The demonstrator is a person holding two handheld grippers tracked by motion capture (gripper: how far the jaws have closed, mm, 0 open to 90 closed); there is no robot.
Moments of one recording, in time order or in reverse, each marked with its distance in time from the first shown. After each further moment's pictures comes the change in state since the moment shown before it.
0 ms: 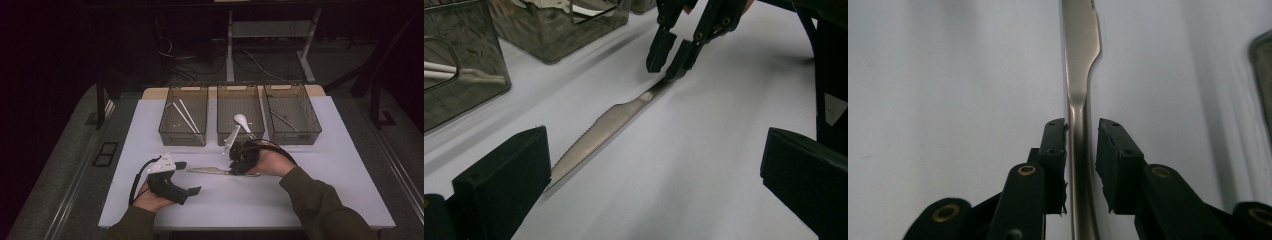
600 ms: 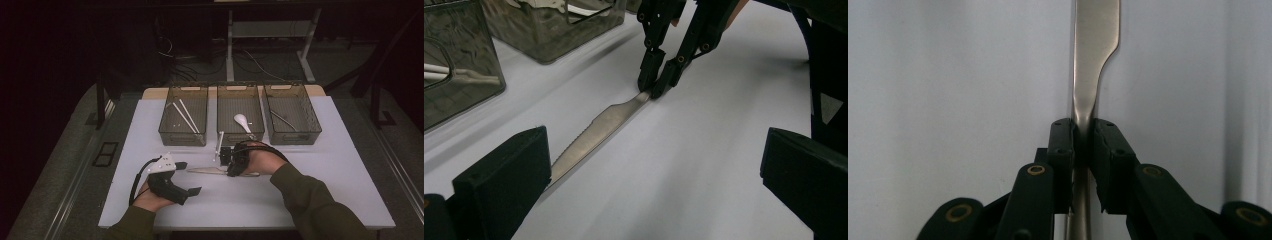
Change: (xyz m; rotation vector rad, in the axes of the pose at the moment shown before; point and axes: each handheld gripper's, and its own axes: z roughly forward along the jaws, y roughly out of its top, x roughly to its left) left arm 0.000 0.000 0.000 0.001 -0.012 -0.001; right arm 0.004 0.023 0.018 0.174 -0.026 -0.110
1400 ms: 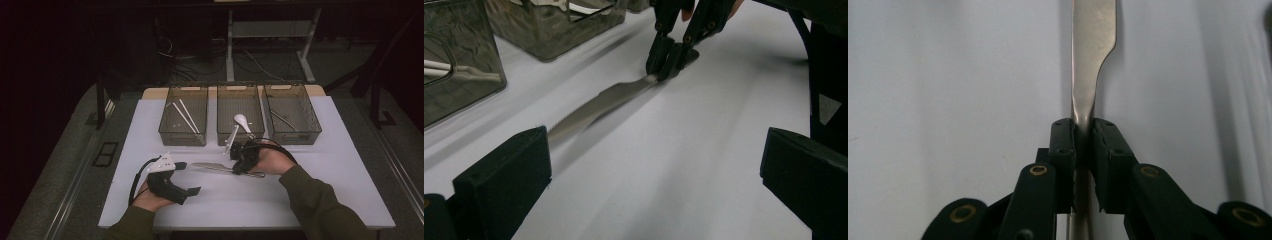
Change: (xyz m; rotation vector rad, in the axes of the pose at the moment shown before) left arm 0.001 -0.001 -0.001 0.004 -0.003 -0.009; right arm -0.007 -0.031 -0.010 -0.110 0.045 0.130
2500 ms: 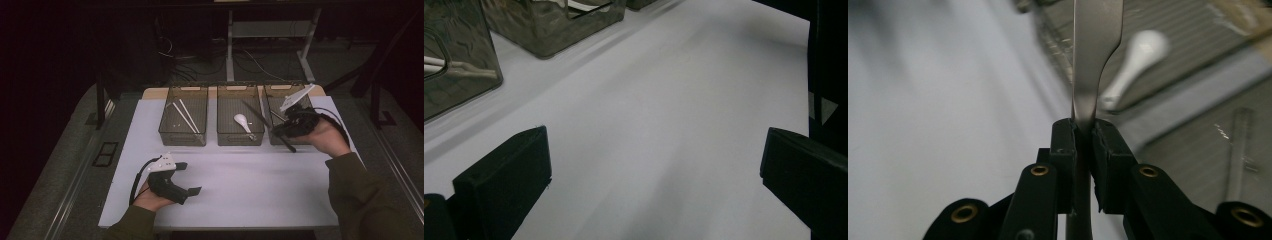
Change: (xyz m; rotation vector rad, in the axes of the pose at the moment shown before) left arm 0.001 0.000 0.002 0.000 -0.008 -0.008; right arm -0.040 -0.092 -0.136 -0.308 -0.206 0.317
